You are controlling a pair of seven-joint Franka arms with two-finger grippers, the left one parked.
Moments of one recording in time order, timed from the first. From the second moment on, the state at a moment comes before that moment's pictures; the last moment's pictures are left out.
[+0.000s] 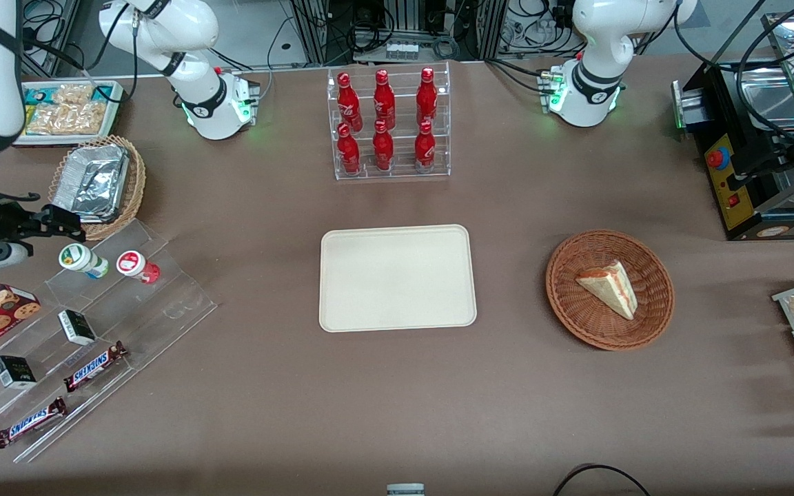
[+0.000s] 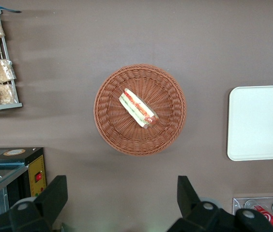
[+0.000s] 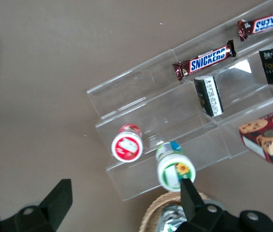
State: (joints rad) arm -0.09 0.00 -0.09 -1.85 -0.01 1.81 -0.48
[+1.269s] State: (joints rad) arm -0.17 -0.08 -0.15 -2.27 0.03 2.28 -0.92
